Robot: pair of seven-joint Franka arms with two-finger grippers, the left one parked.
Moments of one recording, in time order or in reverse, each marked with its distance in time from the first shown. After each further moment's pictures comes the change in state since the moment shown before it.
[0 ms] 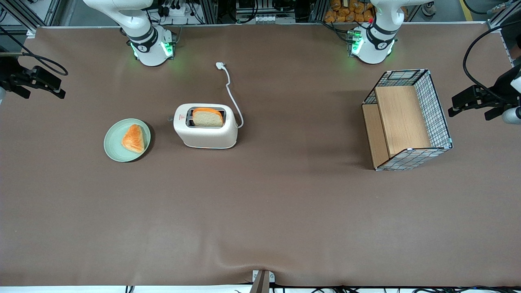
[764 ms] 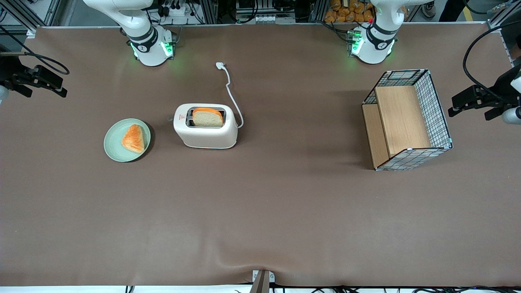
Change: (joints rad) arm 0.000 0.000 0.001 -0.001 0.002 -0.018 0.000
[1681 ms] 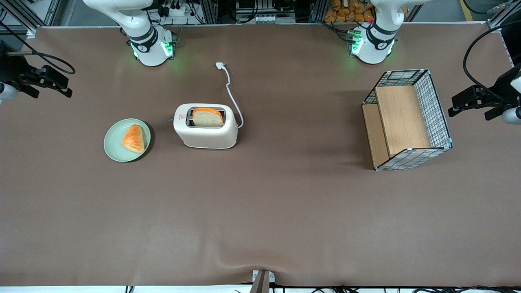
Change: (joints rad) arm 0.024 0.001 0.005 -0.004 0.001 0.001 0.000
